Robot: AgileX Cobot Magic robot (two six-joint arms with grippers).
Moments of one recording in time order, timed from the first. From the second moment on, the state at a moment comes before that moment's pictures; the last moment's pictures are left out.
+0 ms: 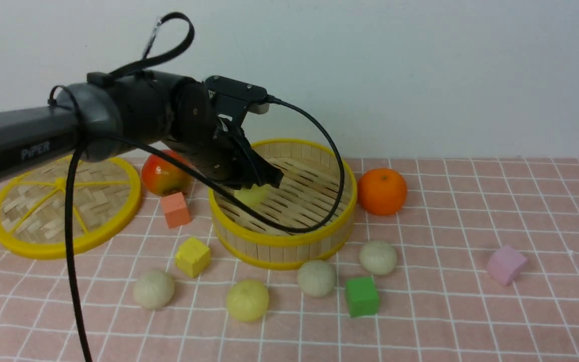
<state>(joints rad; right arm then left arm) -0.08 -0.01 0.01 0.15 0.39 -0.09 -0.40 1.99 -1.55 -0.05 0.51 0.03</state>
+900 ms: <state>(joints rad) -0.08 -0.01 0.01 0.15 0.39 -0.09 -0.40 1.68 -1.46 0.07 0.90 -0.18</state>
